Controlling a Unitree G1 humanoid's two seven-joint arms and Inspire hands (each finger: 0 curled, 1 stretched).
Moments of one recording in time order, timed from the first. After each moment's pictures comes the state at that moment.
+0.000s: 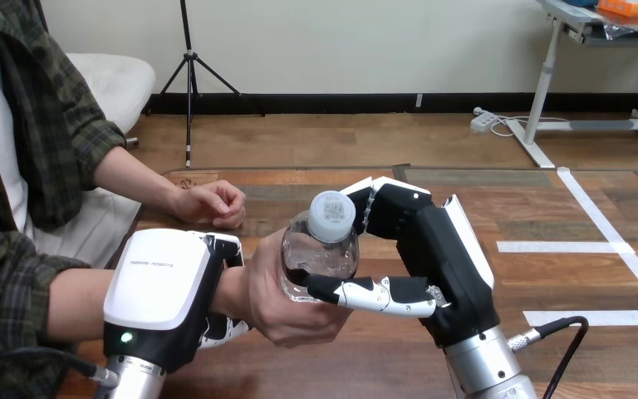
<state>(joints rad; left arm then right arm) 0.08 0.45 -0.28 0.08 0.98 -0.14 0.52 -0.03 -0.04 0.16 0.27 0.04 -0.72 0.26</state>
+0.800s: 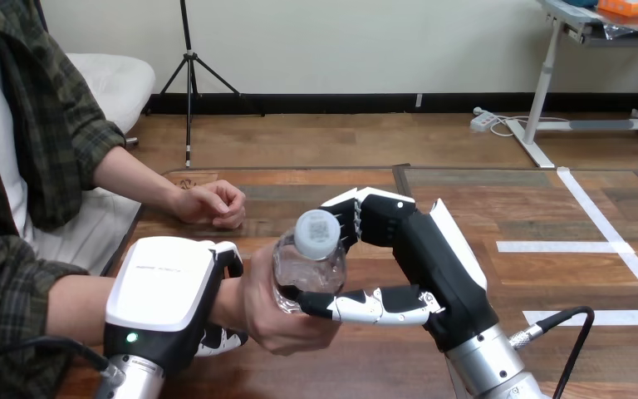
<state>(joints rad) 0.09 0.45 -0.29 0.05 1.08 -0.01 0.39 -0.03 -0.09 0.16 0.25 -0.03 -0.68 0.28</state>
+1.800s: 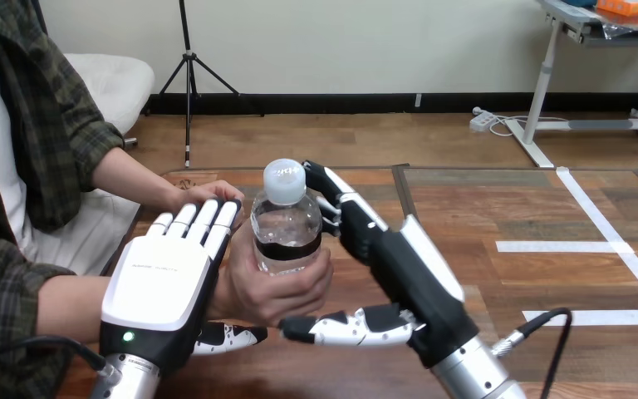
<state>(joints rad) 0.08 0.47 -0.29 0.05 1.10 -0.01 0.40 -0.01 -0.09 0.20 0.24 -0.04 -0.67 0.33</state>
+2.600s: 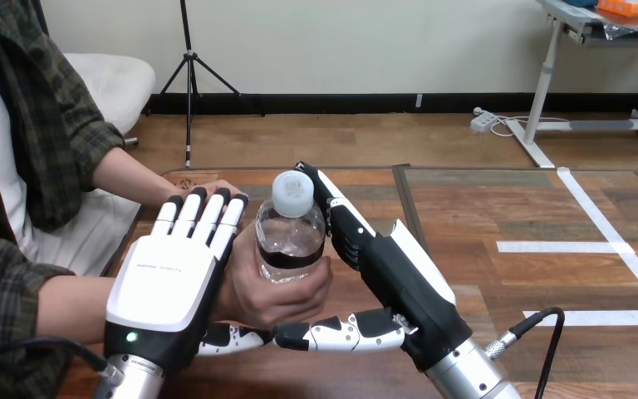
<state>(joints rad) 0.08 0.47 -0.29 0.05 1.07 -0.06 0.41 -0.01 -0.10 0.22 0.24 -0.04 -0.66 0.33</state>
